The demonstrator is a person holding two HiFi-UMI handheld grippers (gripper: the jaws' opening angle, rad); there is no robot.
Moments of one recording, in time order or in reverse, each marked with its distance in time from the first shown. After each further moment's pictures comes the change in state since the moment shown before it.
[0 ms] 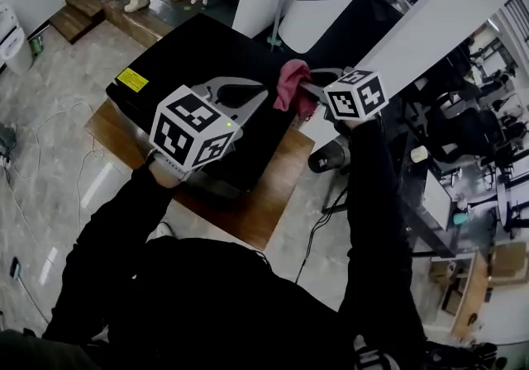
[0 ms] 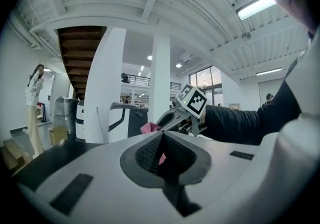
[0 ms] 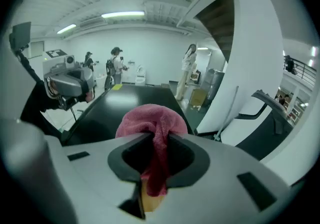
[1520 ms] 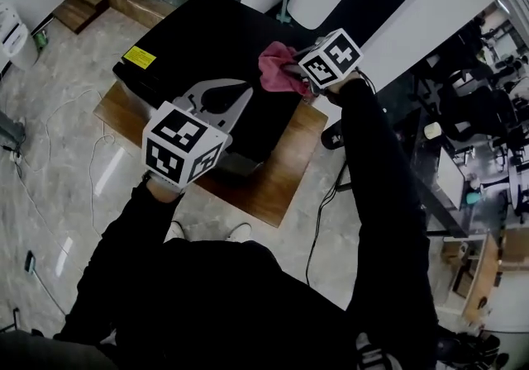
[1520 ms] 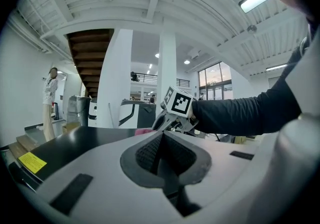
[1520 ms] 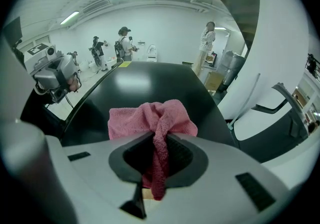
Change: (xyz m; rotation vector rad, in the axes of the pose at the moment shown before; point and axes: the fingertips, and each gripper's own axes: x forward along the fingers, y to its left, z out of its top) left arm -0.058 -0.016 -0.043 -0.022 0.035 0.127; right arm 0.063 0.050 -0.029 -0.063 0.246 0.142
